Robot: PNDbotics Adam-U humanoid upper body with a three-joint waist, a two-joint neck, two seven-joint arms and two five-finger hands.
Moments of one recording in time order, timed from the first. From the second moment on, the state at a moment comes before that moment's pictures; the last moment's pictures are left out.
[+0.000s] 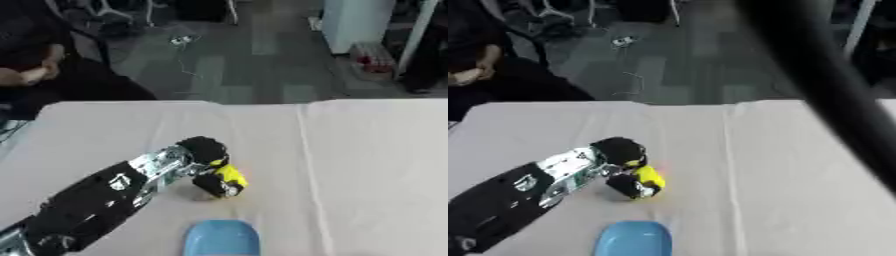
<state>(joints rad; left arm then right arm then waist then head) -0.52 0.76 -0.46 -1.40 -0.92 0.02 -0.31 -0.10 -0.39 0.07 -1.99 0.19 -0.73 -0.01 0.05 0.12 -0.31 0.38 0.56</state>
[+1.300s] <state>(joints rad) -0.30 0.95 -0.46 -1.98 -0.78 0.11 -0.32 -0.03 -0.37 0.10 -1.99 0.35 -0.72 -0.08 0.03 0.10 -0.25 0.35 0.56</state>
